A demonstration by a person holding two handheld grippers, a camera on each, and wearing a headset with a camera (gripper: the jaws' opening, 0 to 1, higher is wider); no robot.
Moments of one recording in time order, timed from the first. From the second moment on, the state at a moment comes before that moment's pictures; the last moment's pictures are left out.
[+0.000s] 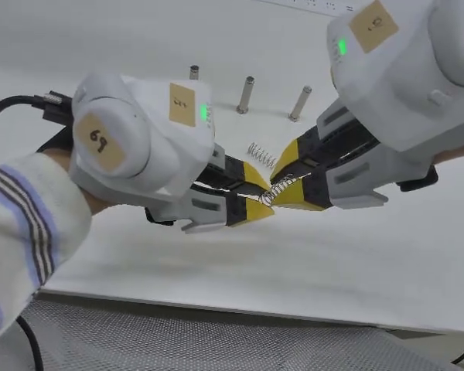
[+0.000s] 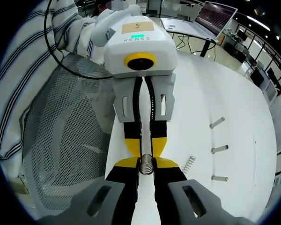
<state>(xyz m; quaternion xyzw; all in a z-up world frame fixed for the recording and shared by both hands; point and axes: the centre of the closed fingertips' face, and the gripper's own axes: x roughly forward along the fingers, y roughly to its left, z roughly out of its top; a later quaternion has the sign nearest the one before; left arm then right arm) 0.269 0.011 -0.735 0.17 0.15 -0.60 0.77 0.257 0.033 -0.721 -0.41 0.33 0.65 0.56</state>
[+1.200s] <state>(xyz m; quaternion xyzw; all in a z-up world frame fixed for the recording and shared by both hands) 0.269 0.011 -0.737 0.16 0.16 -0.60 0.77 0.257 0.028 -0.732 -0.43 0.34 0.64 0.54</state>
